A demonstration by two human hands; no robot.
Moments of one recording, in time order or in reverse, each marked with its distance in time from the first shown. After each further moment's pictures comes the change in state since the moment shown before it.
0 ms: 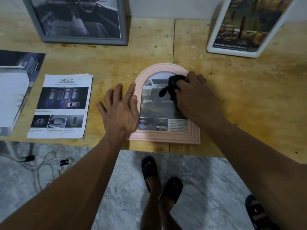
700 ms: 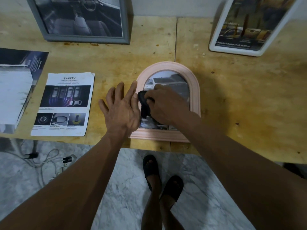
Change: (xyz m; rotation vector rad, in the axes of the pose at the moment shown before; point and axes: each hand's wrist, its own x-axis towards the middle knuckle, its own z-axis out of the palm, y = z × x) left_hand 0.000 0.001 0.001 0.012 0.010 0.004; right_hand 0.008 -0.062 0.007 0.313 -0.261 -0.166
